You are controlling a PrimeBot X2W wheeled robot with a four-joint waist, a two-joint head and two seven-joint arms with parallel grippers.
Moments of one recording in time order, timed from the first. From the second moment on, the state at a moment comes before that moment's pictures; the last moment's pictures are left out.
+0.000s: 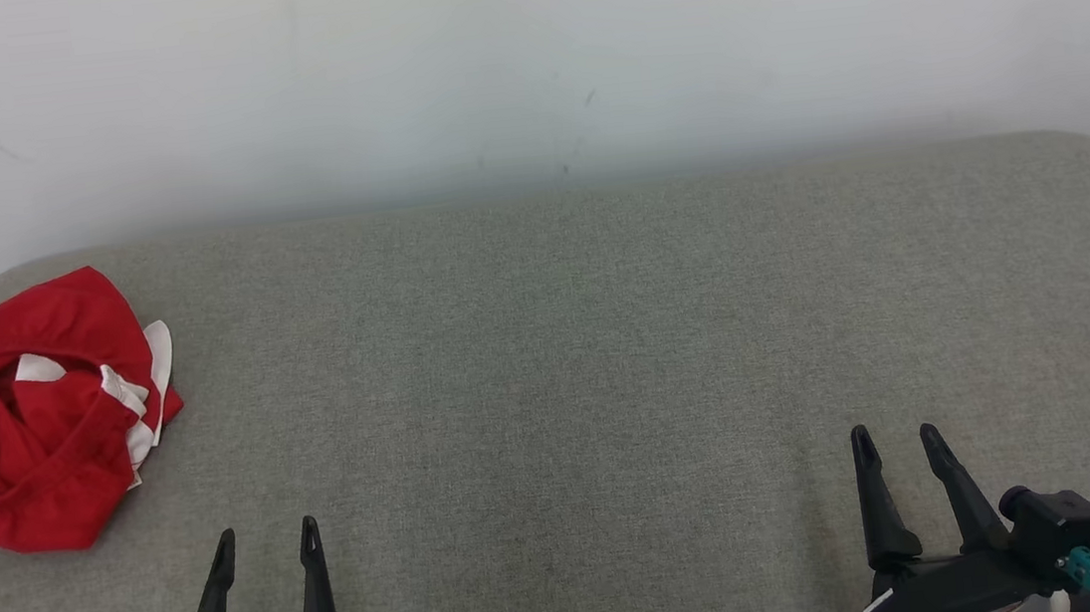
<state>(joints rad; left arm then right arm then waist) -0.06 0.14 -0.13 0.22 -0.24 0.04 -0.22 -0.08 -0.05 -0.06 0.28 0.27 0.13 -0.22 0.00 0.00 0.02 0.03</state>
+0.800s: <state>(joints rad) -0.06 0.10 -0.09 0.24 -0.11 0.02 -0.26 -0.08 -0.05 -0.05 0.30 0.12 0.13 -0.26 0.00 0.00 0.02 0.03</state>
